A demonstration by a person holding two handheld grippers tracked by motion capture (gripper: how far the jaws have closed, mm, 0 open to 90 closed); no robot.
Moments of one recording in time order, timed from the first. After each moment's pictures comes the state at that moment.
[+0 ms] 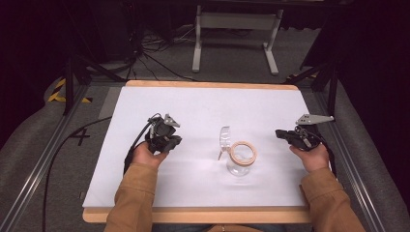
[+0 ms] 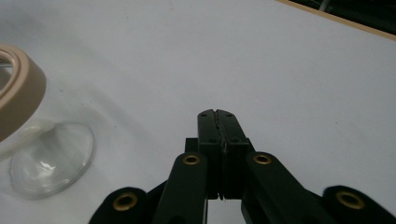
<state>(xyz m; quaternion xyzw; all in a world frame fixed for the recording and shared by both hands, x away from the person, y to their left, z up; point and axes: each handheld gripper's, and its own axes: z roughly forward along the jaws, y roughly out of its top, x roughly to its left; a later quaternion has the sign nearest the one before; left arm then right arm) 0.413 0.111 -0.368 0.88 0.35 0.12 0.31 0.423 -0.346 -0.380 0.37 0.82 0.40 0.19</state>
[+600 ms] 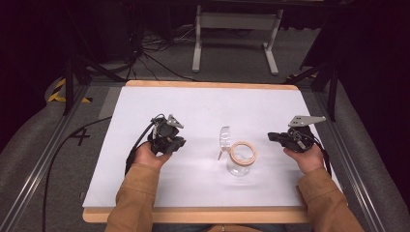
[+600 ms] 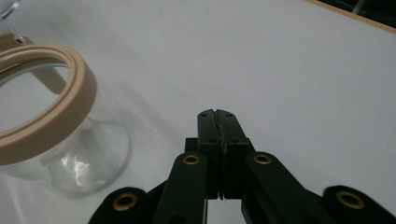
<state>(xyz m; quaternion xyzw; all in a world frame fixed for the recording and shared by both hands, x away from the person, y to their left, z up) 0.405 0.102 -0.358 0.88 0.33 0.10 0.32 0.420 -0.324 -0.380 0.33 0.83 0.41 0.16</state>
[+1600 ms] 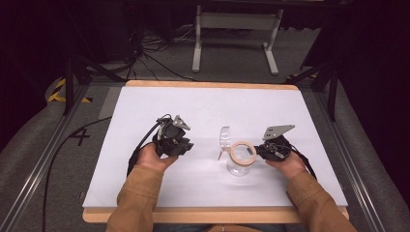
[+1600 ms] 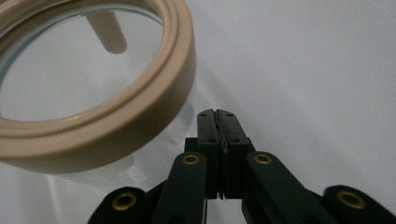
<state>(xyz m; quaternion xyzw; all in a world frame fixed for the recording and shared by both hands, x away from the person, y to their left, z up) 0.392 0.088 -0.342 0.89 0.31 0.09 0.32 0.414 -0.269 -0.412 0.25 0.89 0.37 0.11</state>
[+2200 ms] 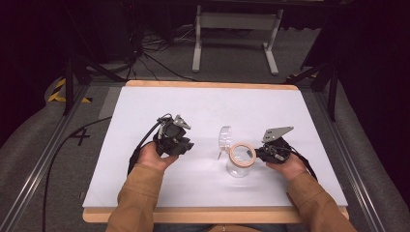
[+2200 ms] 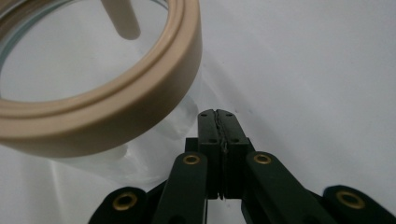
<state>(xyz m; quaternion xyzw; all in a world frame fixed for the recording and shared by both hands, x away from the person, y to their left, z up) 0.397 0.086 -0.343 0.89 0.31 0.08 0.32 0.409 -0.268 -0.413 0.24 0.90 0.36 0.10</state>
